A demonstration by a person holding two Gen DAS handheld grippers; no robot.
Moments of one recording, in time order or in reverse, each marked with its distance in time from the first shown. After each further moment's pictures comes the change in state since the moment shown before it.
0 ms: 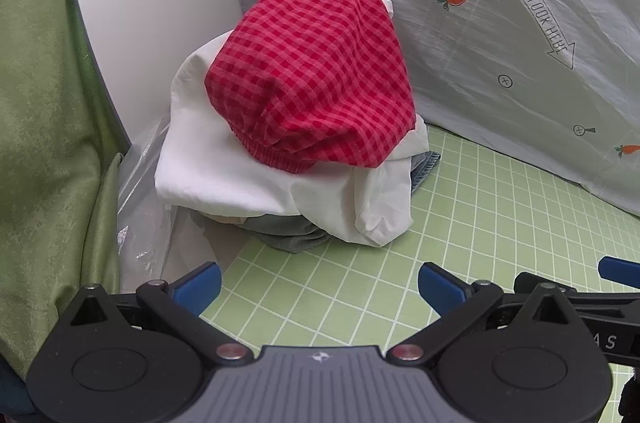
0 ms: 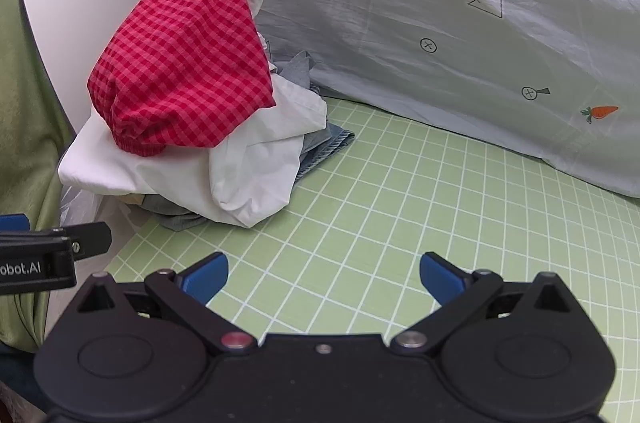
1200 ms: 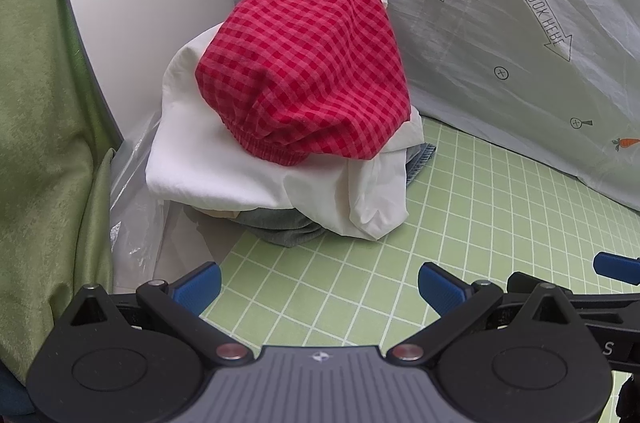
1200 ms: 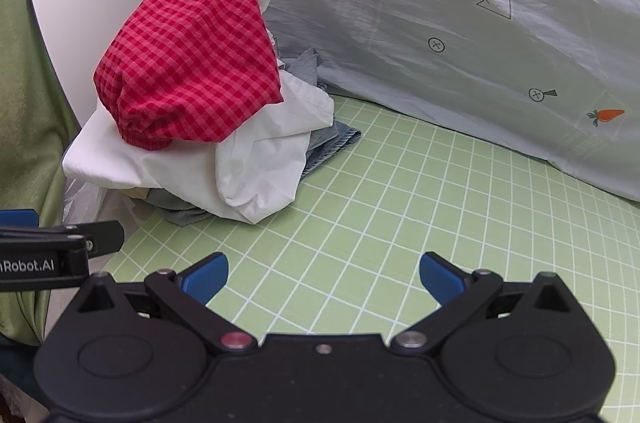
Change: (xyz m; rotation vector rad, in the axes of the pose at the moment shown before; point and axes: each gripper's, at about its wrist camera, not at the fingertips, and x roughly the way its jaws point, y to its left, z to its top) left arm 0.006 -0.003 0.000 0.005 0.020 -0.020; right arm 0.003 0.003 -0.003 -0.019 0.002 0.011
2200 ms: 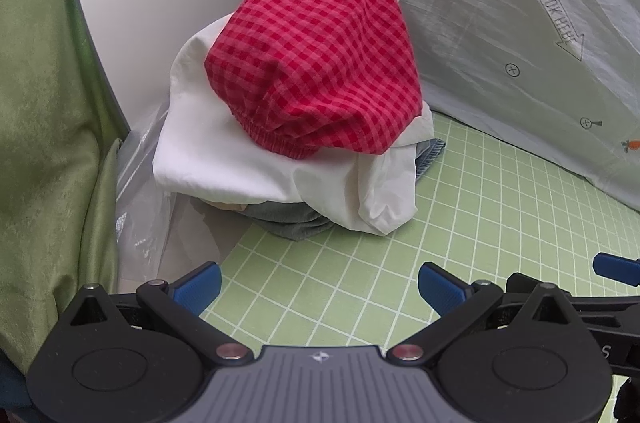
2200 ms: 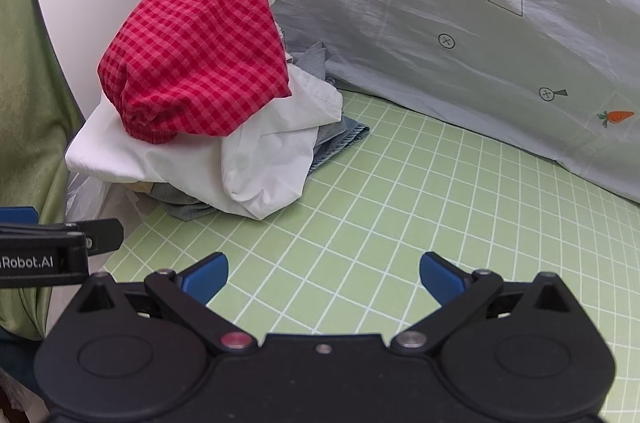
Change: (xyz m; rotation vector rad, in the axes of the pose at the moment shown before) left arm 0.007 0.008 0.005 -0.036 0.038 0.012; right arm 0.009 0.003 0.001 -0.023 0.013 0.025
